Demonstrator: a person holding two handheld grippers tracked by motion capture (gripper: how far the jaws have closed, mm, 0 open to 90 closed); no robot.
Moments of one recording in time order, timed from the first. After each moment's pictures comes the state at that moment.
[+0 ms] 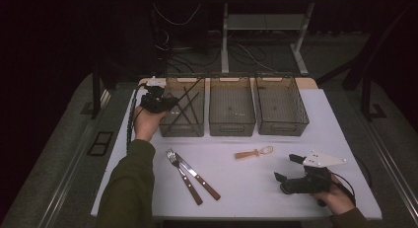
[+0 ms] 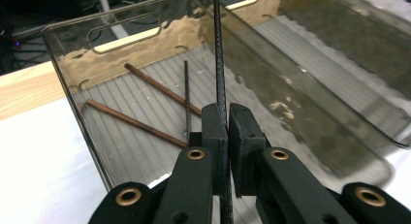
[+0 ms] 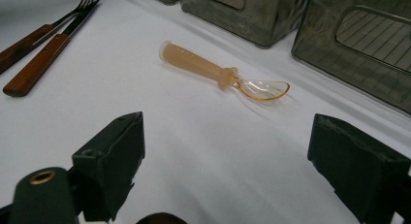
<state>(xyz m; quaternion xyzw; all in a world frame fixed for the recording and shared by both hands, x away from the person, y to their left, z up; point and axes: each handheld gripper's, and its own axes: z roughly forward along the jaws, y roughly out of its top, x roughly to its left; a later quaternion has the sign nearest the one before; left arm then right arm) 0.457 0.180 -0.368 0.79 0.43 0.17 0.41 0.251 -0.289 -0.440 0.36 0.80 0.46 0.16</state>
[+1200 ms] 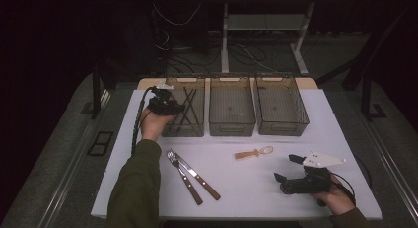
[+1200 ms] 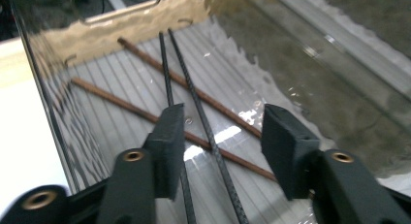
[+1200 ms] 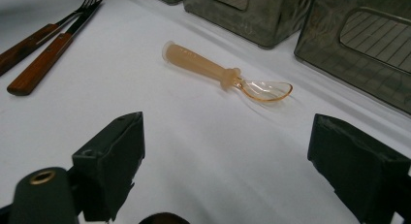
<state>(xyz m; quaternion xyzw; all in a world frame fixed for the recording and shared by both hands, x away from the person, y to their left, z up) 0.464 0.168 -0.388 0.80 0.43 0.17 0.39 0.251 -0.289 -0.440 0.36 0.80 0.46 0.16</state>
